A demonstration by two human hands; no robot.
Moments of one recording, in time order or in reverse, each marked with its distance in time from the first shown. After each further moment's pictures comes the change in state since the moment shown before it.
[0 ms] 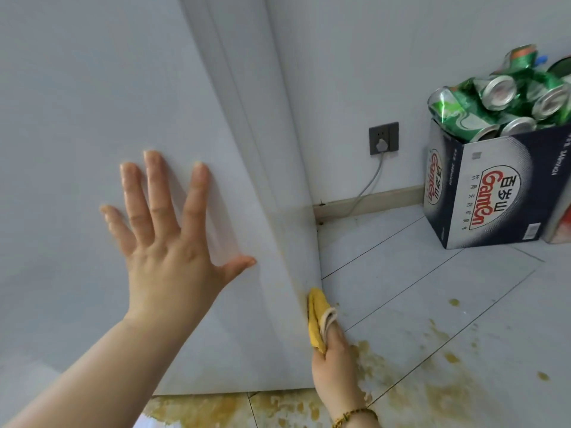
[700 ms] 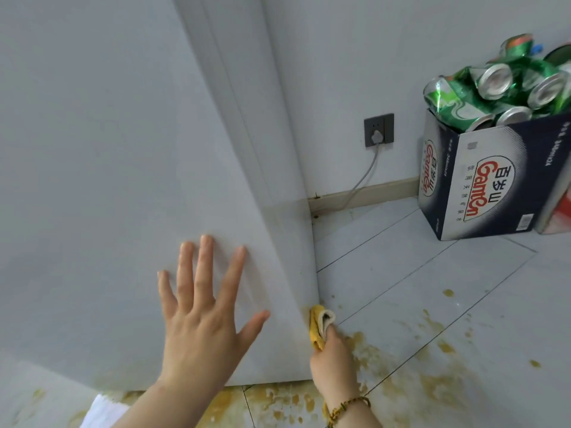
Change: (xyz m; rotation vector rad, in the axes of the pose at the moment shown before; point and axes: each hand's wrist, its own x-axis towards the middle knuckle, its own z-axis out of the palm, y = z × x) left_hand -0.081 0.006 0.036 -0.060 -0.122 0.086; right_hand 0.001 0.010 0.001 -0.201 -0.093 0.364
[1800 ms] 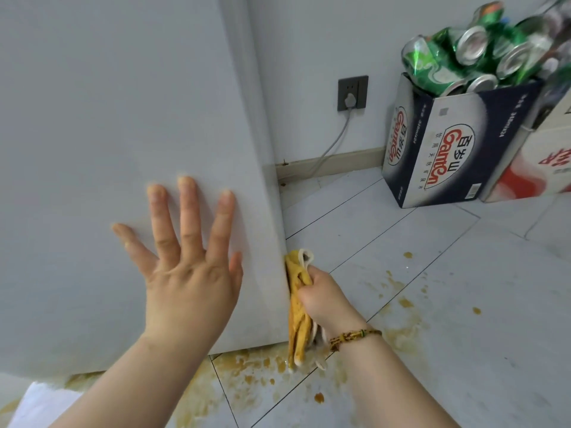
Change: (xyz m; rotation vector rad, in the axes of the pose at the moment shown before) left_hand -0.002 -0.002 0.041 -0.008 0.074 0.035; right_hand 0.022 -0.018 -0.024 0.170 -0.159 0.058
